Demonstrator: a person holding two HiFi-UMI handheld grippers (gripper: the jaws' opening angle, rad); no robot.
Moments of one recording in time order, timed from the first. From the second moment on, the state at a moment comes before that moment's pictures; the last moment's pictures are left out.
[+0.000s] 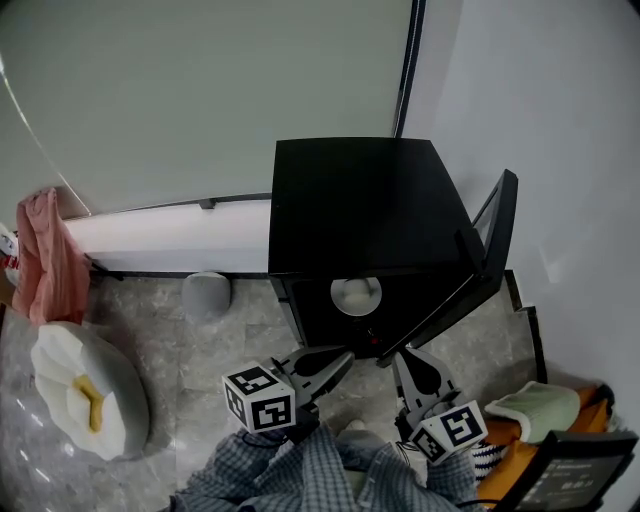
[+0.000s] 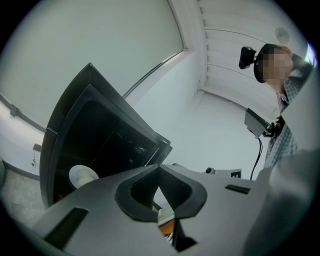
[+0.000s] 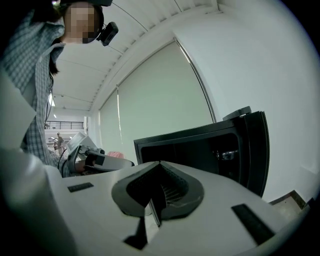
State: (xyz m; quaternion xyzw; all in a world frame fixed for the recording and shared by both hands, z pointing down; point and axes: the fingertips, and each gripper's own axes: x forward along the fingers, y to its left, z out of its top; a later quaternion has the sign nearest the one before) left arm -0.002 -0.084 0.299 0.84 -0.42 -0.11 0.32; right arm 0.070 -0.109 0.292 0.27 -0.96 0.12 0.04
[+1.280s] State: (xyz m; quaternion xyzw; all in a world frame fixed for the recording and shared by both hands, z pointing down) left arm -0.009 -0.091 0.301 0.84 -0.41 -0.15 0.34; right arm 0.053 -0.107 0.296 0.25 -0.96 0.12 0.05
